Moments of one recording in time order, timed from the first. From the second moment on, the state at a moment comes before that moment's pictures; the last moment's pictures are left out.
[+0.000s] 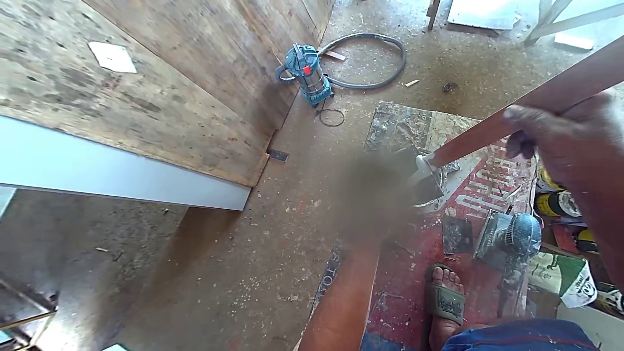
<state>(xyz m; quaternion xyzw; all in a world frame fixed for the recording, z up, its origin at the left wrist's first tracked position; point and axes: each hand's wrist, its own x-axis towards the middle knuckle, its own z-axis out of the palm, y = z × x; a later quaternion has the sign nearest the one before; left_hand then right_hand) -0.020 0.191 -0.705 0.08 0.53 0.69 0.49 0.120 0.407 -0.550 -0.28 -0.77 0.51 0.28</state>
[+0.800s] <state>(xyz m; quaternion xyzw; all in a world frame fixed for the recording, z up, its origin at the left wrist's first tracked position) -0.053 0.147 -0.713 0.00 0.56 0.72 0.40 0.091 0.400 -0.659 -0.40 -0.70 0.59 0.09</state>
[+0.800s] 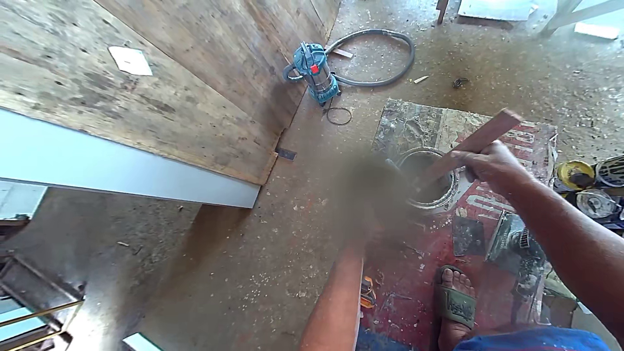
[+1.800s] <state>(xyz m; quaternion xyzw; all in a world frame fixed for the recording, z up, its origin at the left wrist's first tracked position) -0.019 0.186 -0.667 0.04 0.52 0.71 0.48 0.130 0.425 -0.564 -0.24 -0.70 0.59 0.32</state>
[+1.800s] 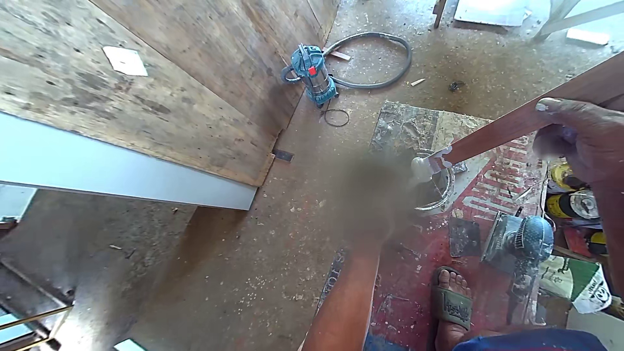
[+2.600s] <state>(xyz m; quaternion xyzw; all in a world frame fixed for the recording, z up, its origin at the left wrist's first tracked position) -0.046 0.154 -0.713 0.01 0.53 0.74 0.42 0.061 0.371 -0.683 -0.45 -0.65 0.61 -0.05</state>
